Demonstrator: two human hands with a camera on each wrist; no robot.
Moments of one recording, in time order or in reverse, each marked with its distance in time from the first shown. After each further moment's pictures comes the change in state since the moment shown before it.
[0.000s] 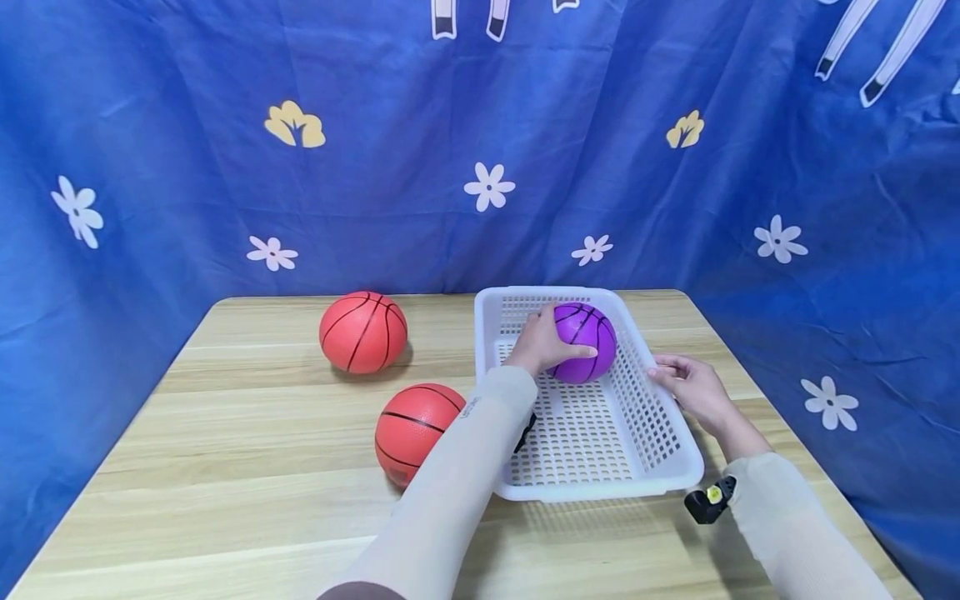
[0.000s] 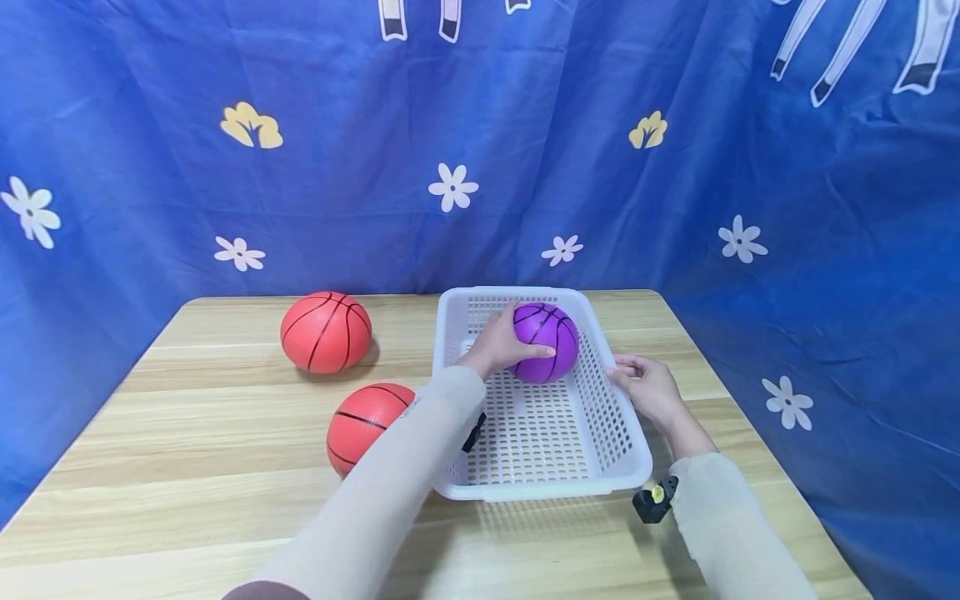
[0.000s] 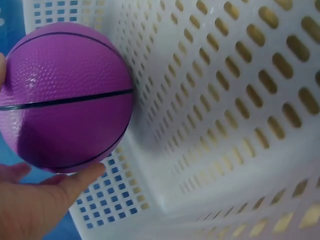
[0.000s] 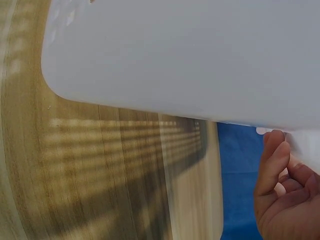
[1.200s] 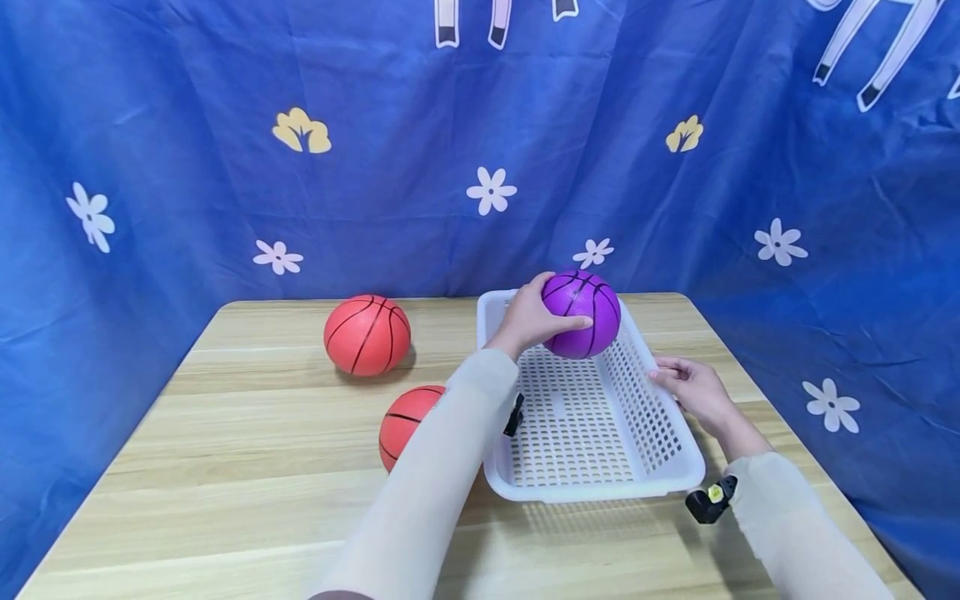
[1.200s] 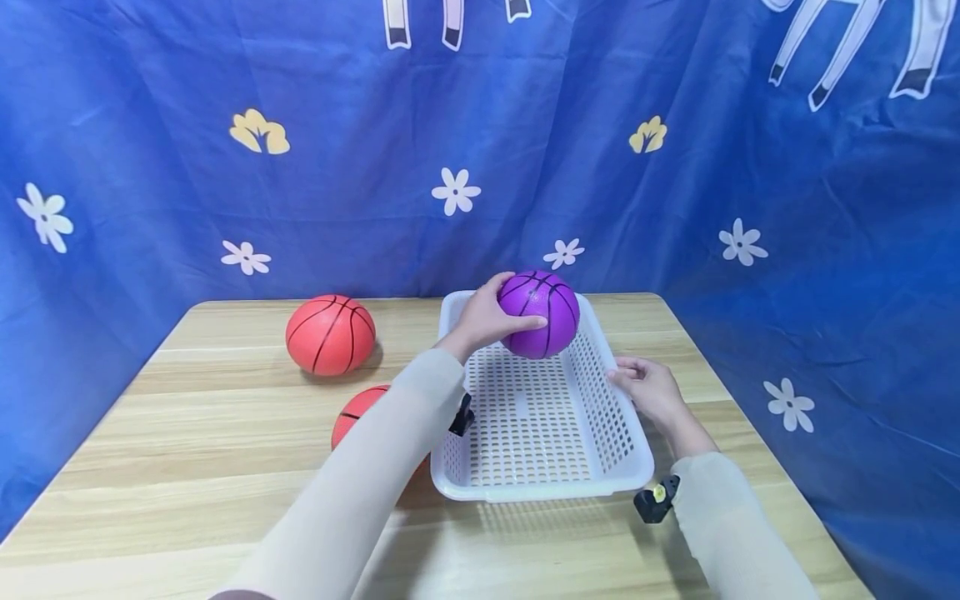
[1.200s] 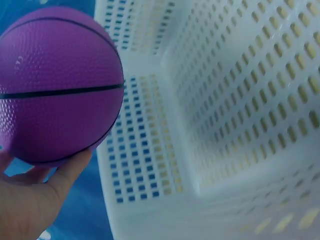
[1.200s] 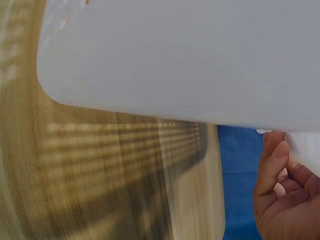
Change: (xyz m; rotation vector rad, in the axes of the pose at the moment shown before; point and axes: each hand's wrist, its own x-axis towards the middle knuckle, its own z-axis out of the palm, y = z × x) left_hand -0.006 0.013 -0.047 -0.204 0.086 0.135; right_hand 0.002 0.004 -0.002 0.027 -0.018 0.025
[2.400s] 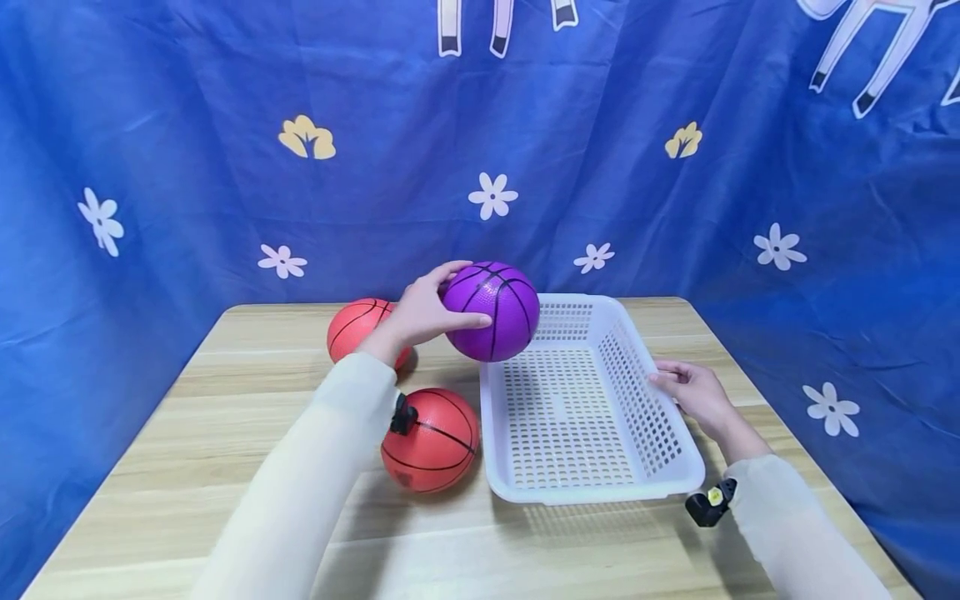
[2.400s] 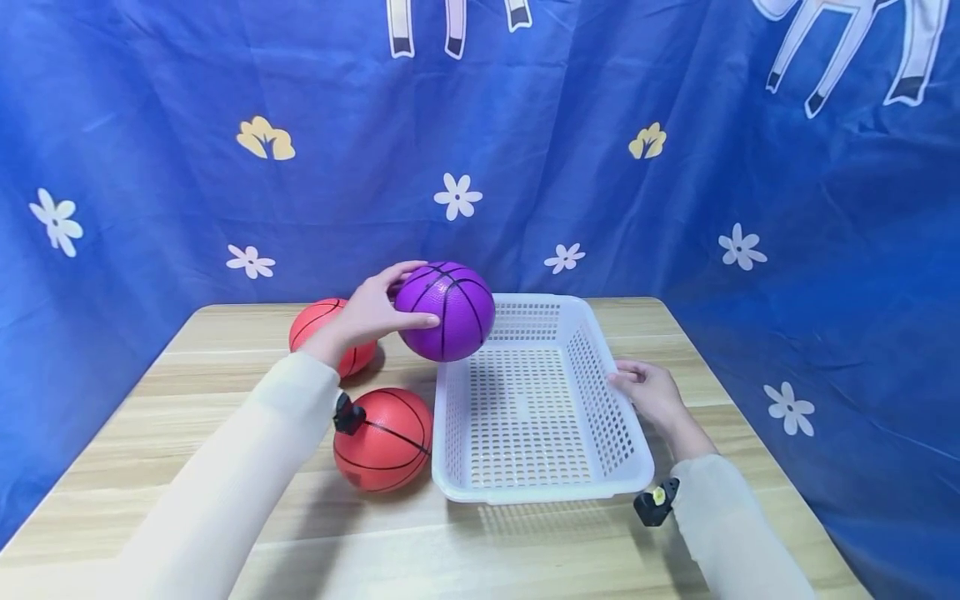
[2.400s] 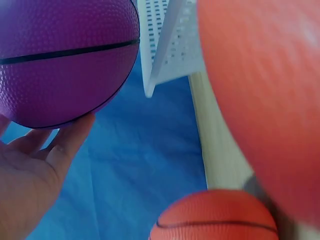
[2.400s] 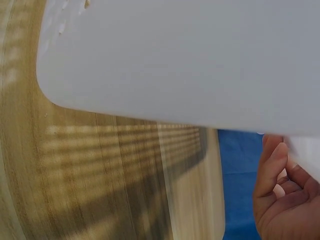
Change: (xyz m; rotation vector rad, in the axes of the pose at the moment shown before) left_hand -0.049 -0.021 -0.139 0.076 -0.044 0.083; right_hand 0.002 0.008 -0.001 0.052 -0.011 -0.039
